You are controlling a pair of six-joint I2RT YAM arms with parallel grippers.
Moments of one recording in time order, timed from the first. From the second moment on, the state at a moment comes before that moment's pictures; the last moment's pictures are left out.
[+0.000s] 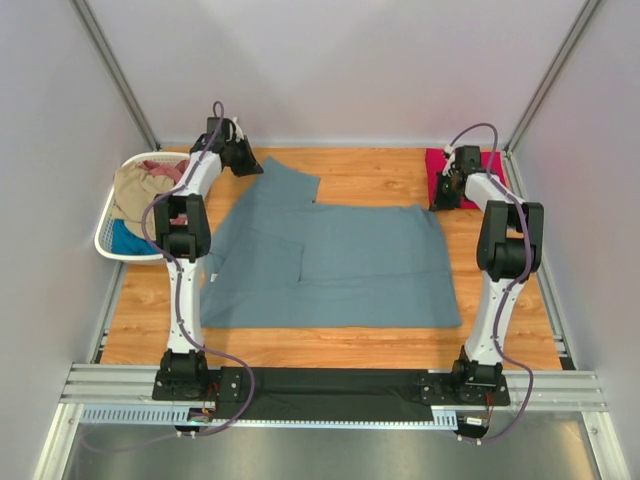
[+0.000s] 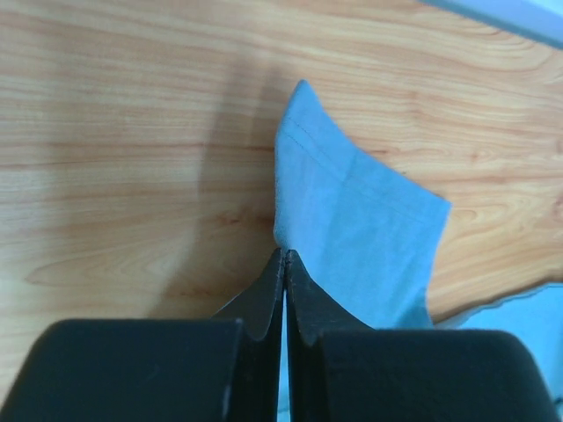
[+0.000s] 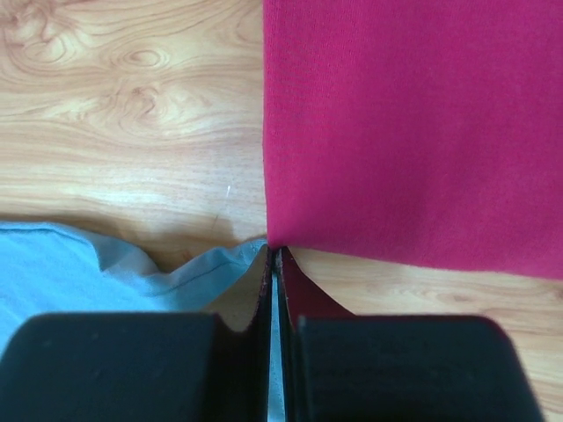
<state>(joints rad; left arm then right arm) -0.05 2.51 2.22 -0.52 0.39 -0.41 -0.07 2.17 1.63 -0.48 -0.21 0.11</state>
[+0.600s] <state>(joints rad) -0.05 2.25 2.02 -0.48 0.35 -0.30 -0.10 1.93 1.40 -0.25 -0.21 0.11</state>
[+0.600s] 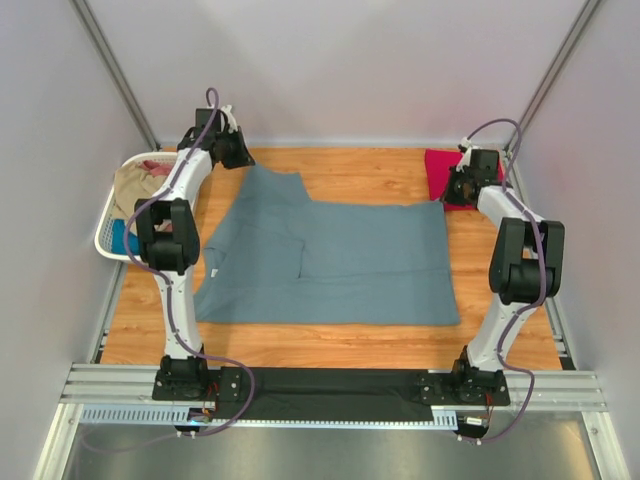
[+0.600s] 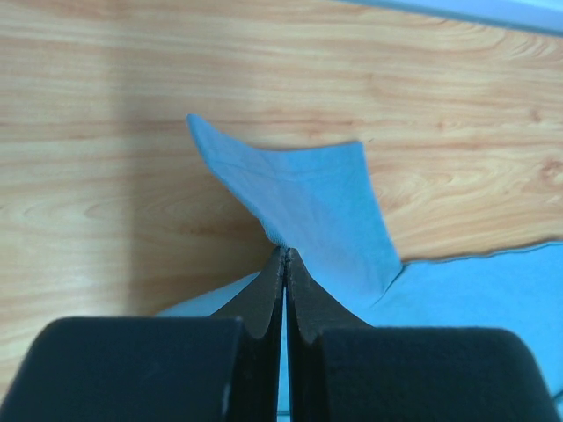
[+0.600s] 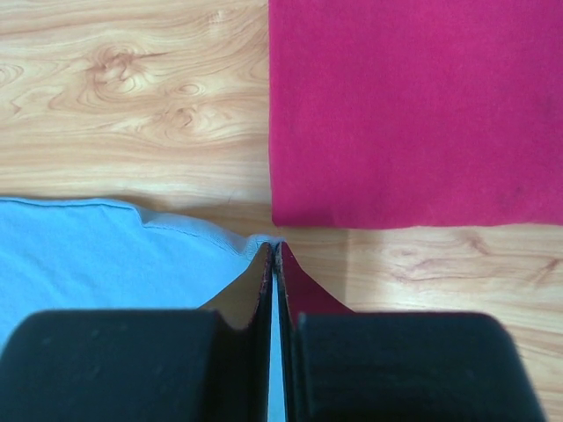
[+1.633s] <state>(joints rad) -0.04 1.72 1.37 -0.40 0.18 -0.19 -0.10 1.55 0.95 0.00 -0.10 0.19</state>
